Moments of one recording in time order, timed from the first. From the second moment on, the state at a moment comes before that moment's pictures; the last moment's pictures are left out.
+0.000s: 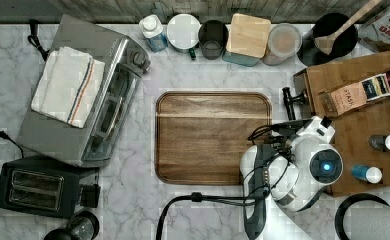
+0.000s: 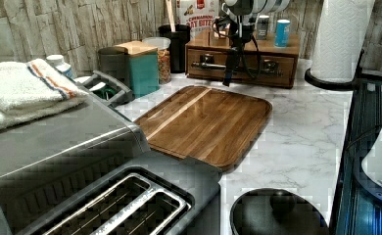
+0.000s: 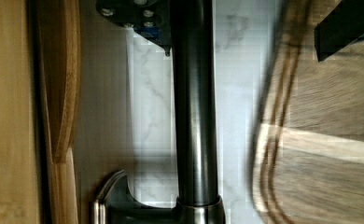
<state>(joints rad) -0.26 0.22 -0.19 -2.40 0.20 1.20 -1.56</state>
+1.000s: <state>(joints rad) 0.01 0.00 -0.13 -2.67 0.09 1.26 -1.07</state>
